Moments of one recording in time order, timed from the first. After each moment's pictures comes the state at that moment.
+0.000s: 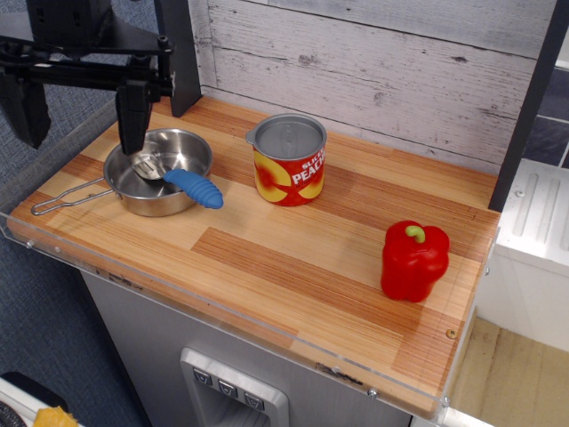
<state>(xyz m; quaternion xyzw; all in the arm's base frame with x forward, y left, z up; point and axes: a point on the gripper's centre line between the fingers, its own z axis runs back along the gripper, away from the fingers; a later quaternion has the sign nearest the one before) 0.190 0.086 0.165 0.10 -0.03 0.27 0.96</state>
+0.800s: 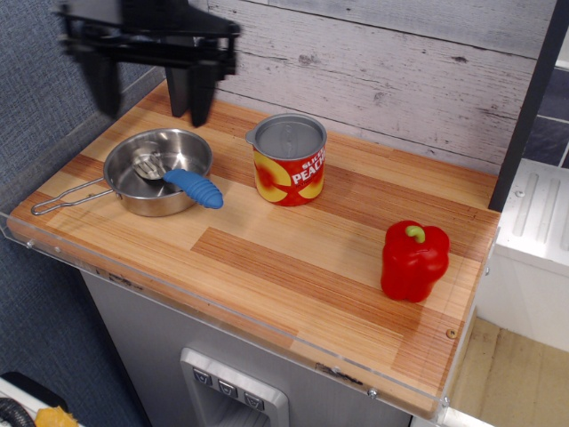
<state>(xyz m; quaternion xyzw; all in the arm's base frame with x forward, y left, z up) 0.250 0.075 0.152 0.10 -0.06 0.25 0.96</state>
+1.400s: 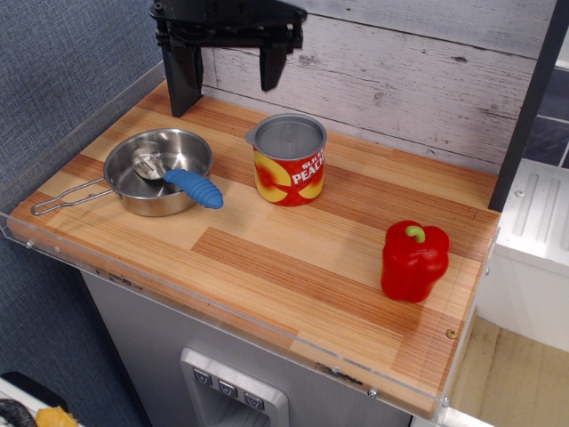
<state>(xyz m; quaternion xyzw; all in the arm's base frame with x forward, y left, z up) 0.328 0.079 0.135 0.08 -0.20 0.27 0.94</state>
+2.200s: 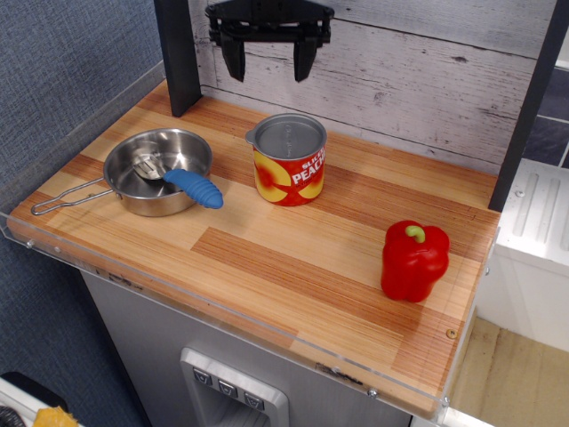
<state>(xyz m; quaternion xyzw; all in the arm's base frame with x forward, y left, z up) 0.404 0.089 0.094 0.07 -0.16 0.25 0.95</state>
